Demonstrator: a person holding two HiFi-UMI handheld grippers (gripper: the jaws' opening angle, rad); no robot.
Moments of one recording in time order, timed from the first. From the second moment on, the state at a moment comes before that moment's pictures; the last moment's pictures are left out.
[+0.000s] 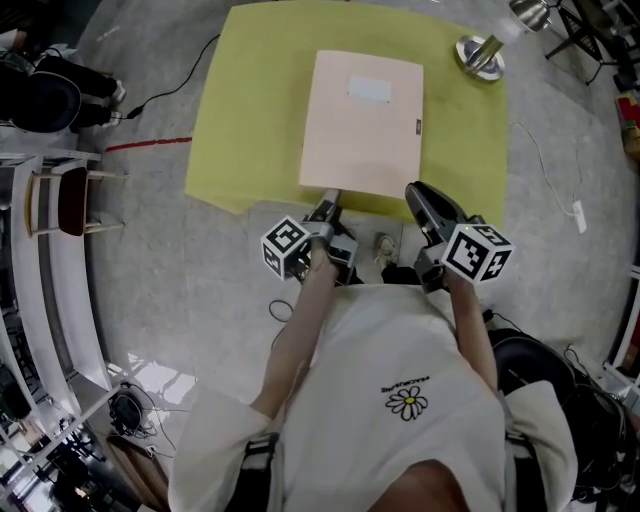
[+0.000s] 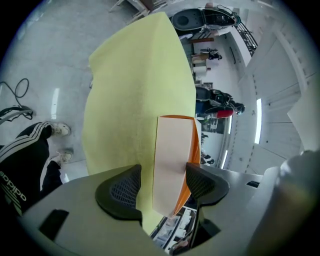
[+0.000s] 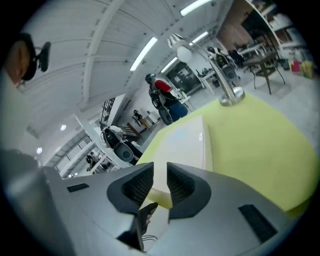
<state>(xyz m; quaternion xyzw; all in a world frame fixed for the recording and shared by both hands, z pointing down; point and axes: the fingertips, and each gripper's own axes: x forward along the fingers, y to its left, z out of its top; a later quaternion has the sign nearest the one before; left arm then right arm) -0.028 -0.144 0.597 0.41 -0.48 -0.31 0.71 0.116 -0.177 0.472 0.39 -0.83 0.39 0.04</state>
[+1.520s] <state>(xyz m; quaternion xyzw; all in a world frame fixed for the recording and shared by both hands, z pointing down) -0.033 -0.140 0.595 0.43 -0.49 -0.28 0.70 0.134 -0.162 0.550 0.30 -0.64 0.70 -0.15</state>
